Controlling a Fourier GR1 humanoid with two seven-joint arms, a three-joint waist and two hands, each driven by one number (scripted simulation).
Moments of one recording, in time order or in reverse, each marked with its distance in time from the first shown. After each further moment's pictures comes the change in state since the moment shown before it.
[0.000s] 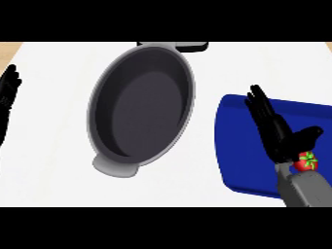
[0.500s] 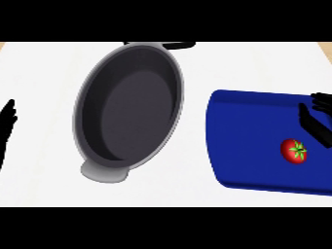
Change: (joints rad) left arm 0.137 -0.015 0.007 0.060 -0.010 0.049 0.191; right arm 0.061 -0.193 -0.215 0.058 0.189 -0.377 0.045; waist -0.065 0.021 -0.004
